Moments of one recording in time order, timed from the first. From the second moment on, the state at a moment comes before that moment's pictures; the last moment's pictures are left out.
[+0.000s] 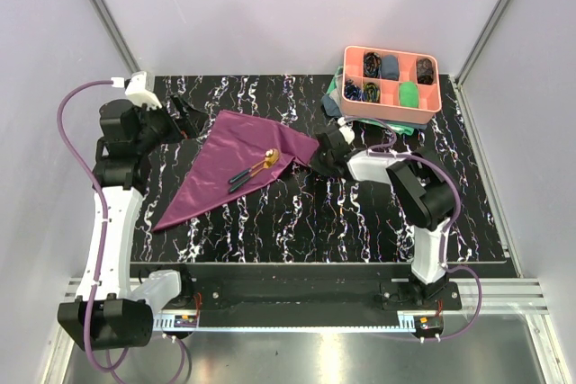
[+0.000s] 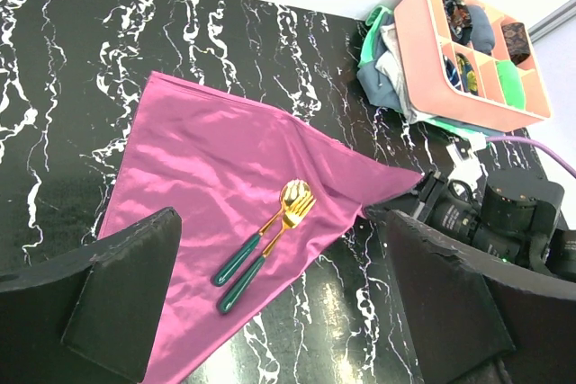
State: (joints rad) left arm 0.08 1.03 1.12 -0.39 0.41 -0.32; right arm 0.58 1.97 1.12 0.07 0.12 1.00
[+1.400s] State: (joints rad) left arm 0.08 1.01 1.09 -0.34 0.46 -0.36; right arm 0.22 1.62 0.83 -0.06 0.09 0.92
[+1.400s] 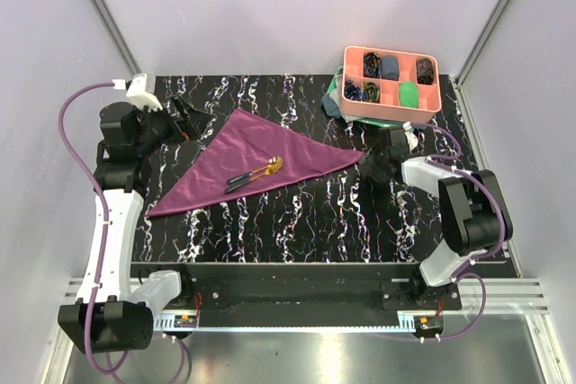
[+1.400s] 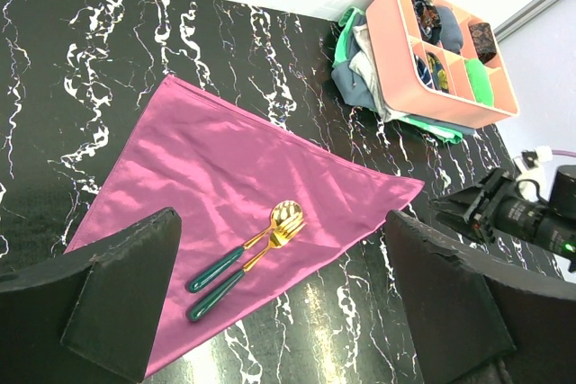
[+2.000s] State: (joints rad) left arm 0.08 1.02 1.09 -0.34 0.49 -0.36; right arm 0.22 1.79 0.93 0.07 0.03 0.95
